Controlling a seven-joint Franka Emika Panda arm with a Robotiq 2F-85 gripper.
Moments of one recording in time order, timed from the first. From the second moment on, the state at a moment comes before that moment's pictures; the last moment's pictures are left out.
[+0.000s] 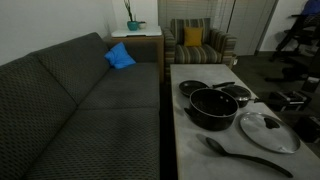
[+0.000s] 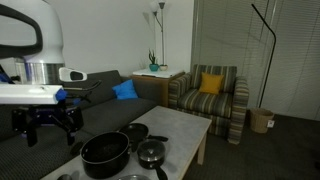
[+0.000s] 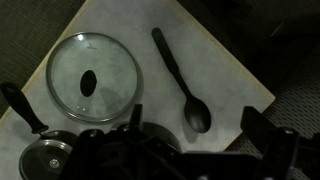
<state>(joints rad) -0.02 0.45 0.11 -2.29 -0.04 2.66 -0.41</state>
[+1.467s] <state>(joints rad) -0.03 0.86 0.11 -2.03 -0.27 2.65 -0.58</state>
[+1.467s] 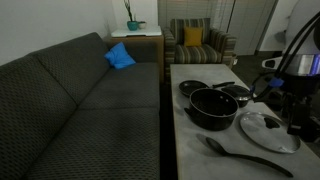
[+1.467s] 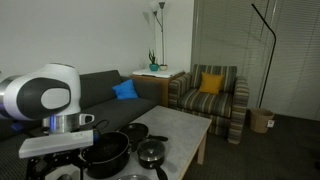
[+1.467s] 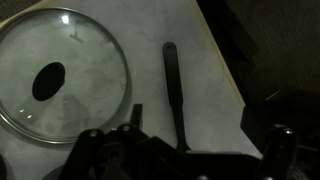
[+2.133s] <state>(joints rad) 0.03 1.04 0.06 -2.02 -0.37 2.79 -0.55</state>
